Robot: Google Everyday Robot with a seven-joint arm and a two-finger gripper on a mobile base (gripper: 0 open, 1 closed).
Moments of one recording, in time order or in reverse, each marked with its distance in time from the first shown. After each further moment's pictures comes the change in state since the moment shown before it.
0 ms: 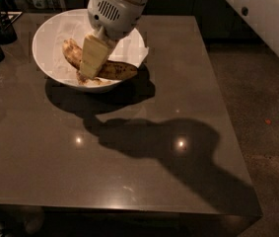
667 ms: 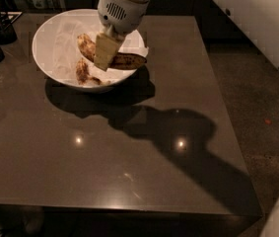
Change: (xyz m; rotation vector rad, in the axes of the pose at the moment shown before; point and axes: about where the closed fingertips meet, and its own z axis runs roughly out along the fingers) arm 0.010 -0.055 0.002 0.117 0.050 -0.015
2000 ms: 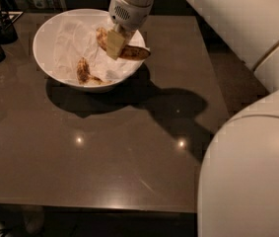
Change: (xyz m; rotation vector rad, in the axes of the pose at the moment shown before) arm 0.002 -0.092 0.030 0.123 0.009 0.130
